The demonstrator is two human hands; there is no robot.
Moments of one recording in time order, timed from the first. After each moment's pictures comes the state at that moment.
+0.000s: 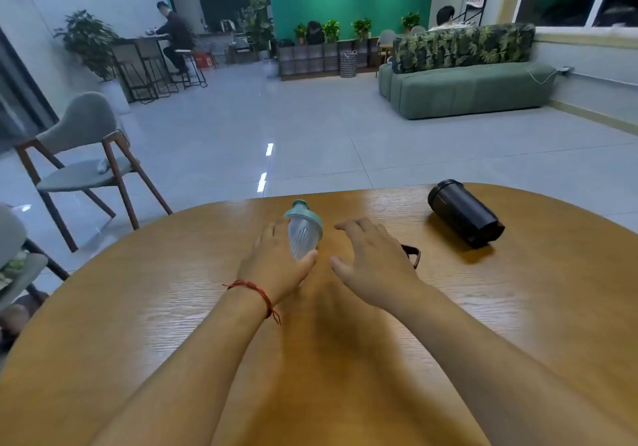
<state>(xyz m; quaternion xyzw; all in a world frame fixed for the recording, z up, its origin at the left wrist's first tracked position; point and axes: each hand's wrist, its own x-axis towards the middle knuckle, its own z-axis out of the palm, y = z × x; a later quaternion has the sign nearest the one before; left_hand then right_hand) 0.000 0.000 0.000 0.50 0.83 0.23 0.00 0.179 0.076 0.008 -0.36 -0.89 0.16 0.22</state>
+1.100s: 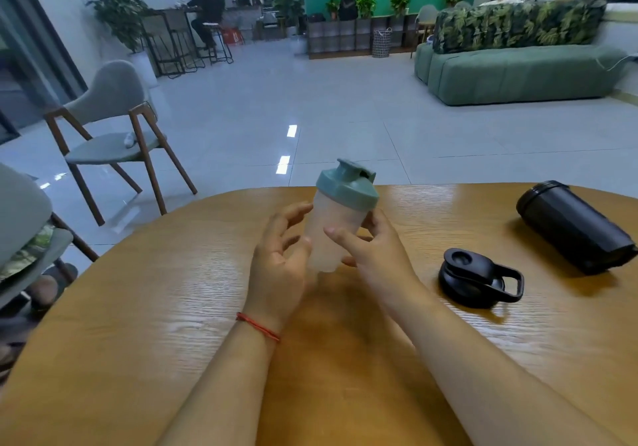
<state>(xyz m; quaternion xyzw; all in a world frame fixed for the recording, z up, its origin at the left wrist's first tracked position) -0.074 -0.022 -0.030 0.44 0.64 0.62 0.10 0.050 0.085 -0.027 -0.31 -0.63 0.61 0.36</state>
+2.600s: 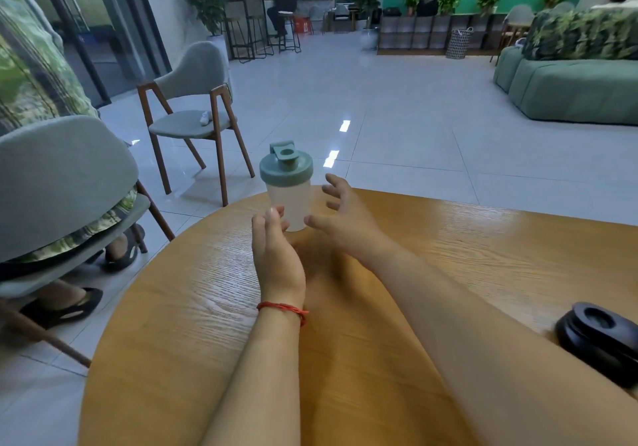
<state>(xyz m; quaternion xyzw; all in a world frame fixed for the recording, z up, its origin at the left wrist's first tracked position) -0.177 -0.046 -0.039 0.08 0.64 0.76 0.06 -0.144 0.081 -0.020 -0.22 -0.78 0.54 0.22</state>
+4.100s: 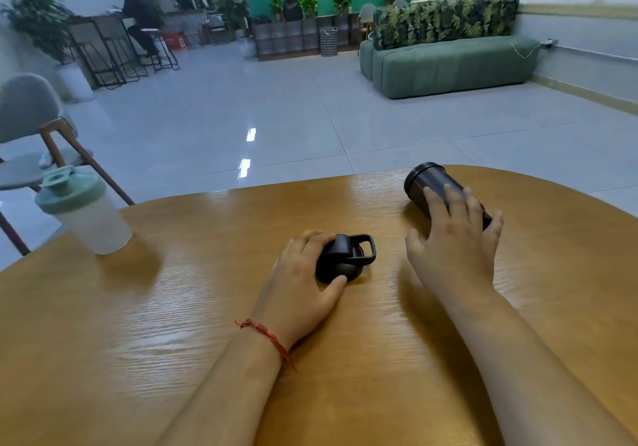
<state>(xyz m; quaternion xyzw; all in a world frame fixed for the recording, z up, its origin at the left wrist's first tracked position) 0.073 0.068 -0.065 0.62 0.71 0.34 0.04 0.278 0.201 -0.050 -0.57 -0.77 -0.01 0.27</state>
